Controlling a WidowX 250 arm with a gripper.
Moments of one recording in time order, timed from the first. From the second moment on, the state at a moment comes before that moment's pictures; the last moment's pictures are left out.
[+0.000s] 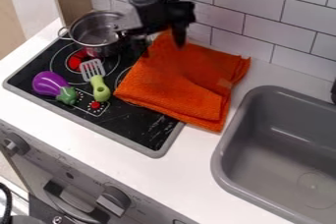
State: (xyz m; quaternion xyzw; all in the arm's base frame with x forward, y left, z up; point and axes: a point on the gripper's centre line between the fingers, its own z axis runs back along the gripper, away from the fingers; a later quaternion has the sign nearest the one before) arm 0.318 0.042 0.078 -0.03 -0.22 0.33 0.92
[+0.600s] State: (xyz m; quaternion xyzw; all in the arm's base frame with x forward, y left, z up) arm 0.265 0.063 0.084 0.03 -0.18 0.24 0.95
